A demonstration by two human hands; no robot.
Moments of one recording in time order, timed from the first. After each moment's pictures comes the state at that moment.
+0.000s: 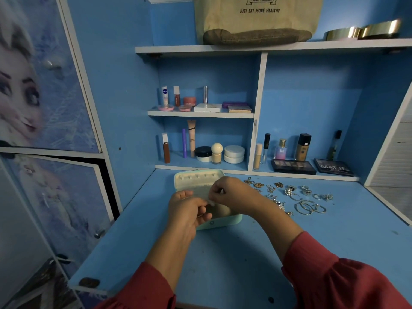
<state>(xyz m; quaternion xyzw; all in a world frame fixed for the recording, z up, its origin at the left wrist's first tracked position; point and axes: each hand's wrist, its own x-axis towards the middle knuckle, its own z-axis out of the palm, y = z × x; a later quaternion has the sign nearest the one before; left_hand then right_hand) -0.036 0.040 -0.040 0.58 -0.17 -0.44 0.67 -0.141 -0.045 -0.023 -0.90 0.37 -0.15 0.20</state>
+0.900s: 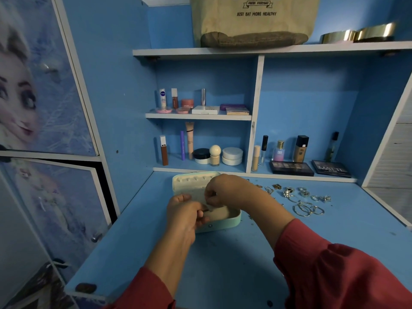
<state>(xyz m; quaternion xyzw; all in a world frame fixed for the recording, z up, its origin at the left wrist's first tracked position) -0.037 0.035 -0.045 0.60 -0.16 -0.41 0.67 -0.127 -0.045 0.004 -0.94 0.34 0.01 0.05</state>
